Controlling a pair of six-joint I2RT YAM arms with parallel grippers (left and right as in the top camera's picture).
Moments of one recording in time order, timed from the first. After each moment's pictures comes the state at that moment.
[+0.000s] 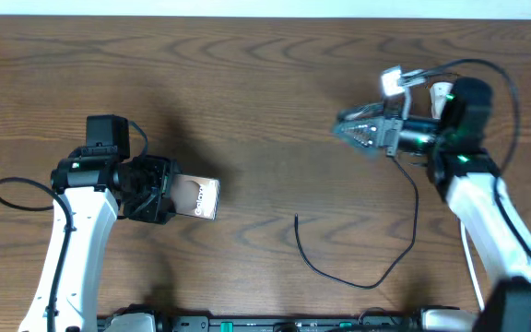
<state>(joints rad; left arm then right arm) 0.07 1.31 0.99 -1.03 0.36 -1.32 0.01 1.46 0.91 0.15 -1.33 0.52</state>
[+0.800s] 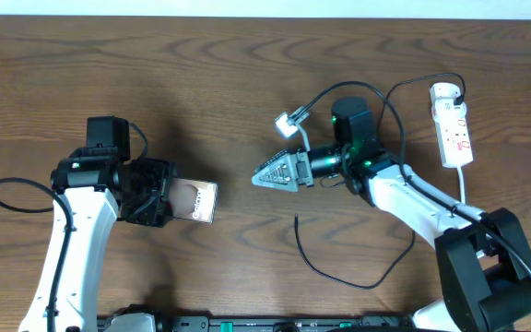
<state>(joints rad) 0.07 1.31 0.99 -1.05 0.32 -1.32 0.44 1.70 0.91 0.22 -1.28 0.55</state>
